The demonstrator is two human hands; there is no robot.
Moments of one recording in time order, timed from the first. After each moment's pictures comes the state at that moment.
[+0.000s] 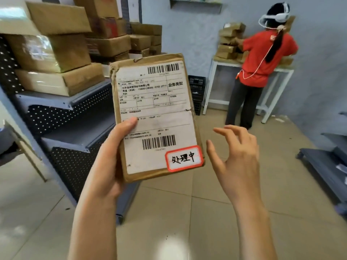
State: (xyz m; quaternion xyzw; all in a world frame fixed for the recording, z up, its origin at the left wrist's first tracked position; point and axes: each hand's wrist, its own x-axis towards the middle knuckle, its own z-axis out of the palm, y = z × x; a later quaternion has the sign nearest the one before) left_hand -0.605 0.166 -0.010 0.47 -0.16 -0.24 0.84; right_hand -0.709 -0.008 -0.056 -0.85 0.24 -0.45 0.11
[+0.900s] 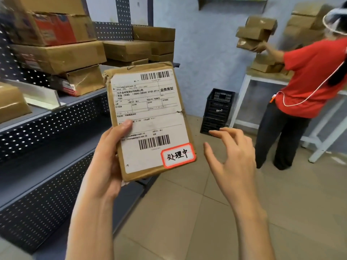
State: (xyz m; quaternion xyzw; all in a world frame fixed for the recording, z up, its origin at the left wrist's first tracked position) left_hand -0.335 -0.257 -0.024 0.49 -0.06 -0.10 0.86; right_hand -0.403 -0.452 -0.062 -0.88 0.14 -0.42 0.19
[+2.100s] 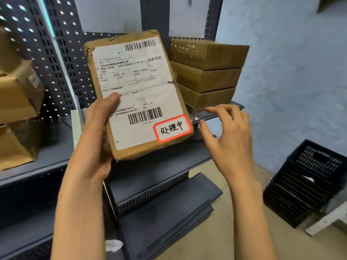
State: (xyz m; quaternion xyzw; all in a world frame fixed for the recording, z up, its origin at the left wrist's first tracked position) left_hand 0.218 -0.537 0.026 0.55 -0.03 0.18 0.82; right_hand 0.267 -0.748 0.001 -0.86 -0.13 -0.40 0.28
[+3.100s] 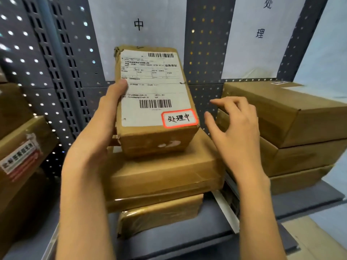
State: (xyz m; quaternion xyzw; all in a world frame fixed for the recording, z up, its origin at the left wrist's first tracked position) left_hand 0.458 -0.466 0.124 0.72 0.13 0.26 0.63; right_hand 0.569 -0.647 0.084 -0.80 -0.27 -0.37 0.39
